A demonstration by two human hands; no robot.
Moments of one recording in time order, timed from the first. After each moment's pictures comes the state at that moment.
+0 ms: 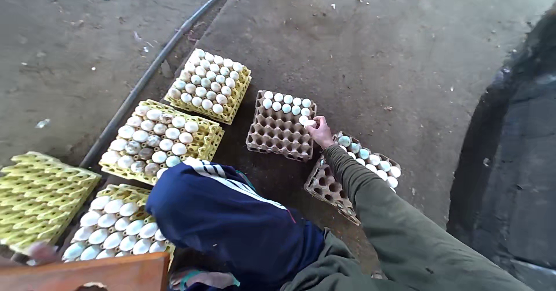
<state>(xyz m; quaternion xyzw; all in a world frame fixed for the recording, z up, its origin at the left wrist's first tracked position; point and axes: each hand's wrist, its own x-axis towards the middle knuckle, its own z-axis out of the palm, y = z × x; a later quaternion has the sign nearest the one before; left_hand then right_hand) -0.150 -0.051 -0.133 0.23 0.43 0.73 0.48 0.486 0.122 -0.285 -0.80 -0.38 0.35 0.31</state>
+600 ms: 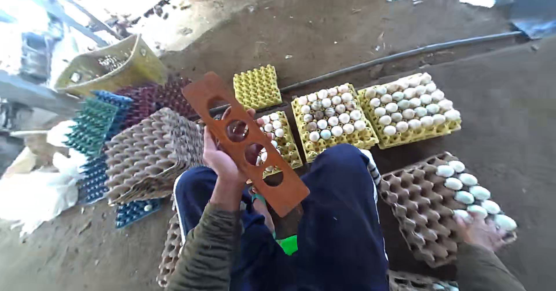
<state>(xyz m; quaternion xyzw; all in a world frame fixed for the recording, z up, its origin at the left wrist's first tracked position) -0.083 -0.061 -0.049 0.13 0.37 0.85 0.36 0.486 0.209 -0.337 -0.73 -0.66 0.17 -0.03</state>
